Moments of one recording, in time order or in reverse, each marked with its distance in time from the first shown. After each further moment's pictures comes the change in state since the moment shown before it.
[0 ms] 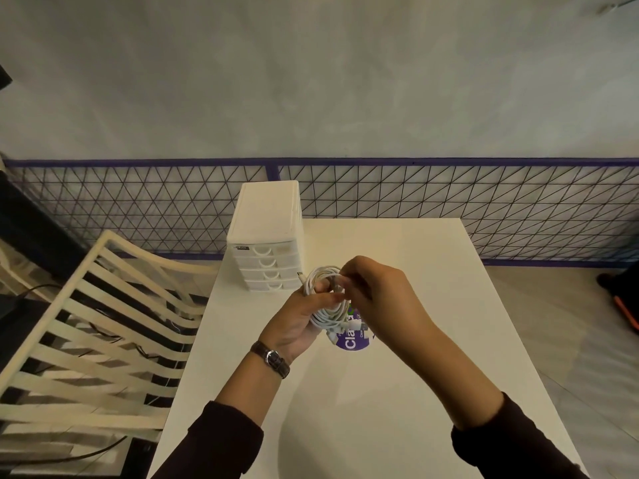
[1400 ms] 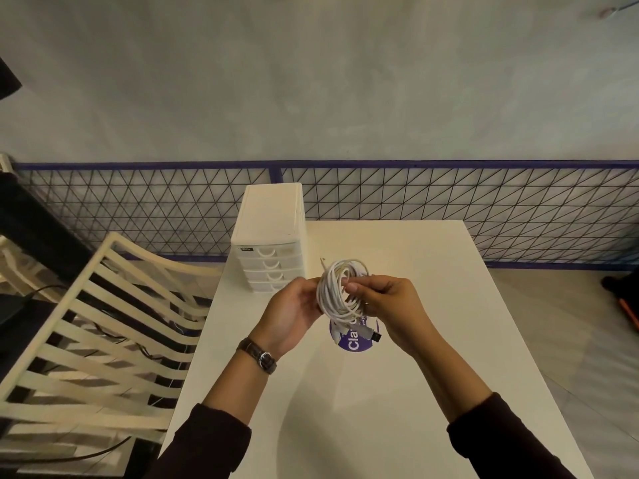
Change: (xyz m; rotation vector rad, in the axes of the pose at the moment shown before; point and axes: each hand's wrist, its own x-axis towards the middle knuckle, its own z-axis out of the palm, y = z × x) left_hand -0.005 0.015 -0.014 0.077 0.121 -0.050; right_hand -0.002 0.032 0.018 0.829 -0.013 0.488
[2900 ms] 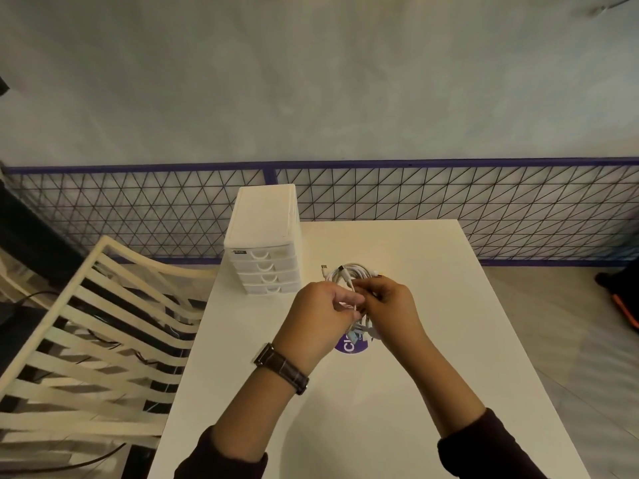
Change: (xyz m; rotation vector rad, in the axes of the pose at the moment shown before) left_hand -0.023 0.009 0.068 1.000 0.244 0.140; right_hand 0.004 0.008 0.001 -0.284 0.188 -0.064
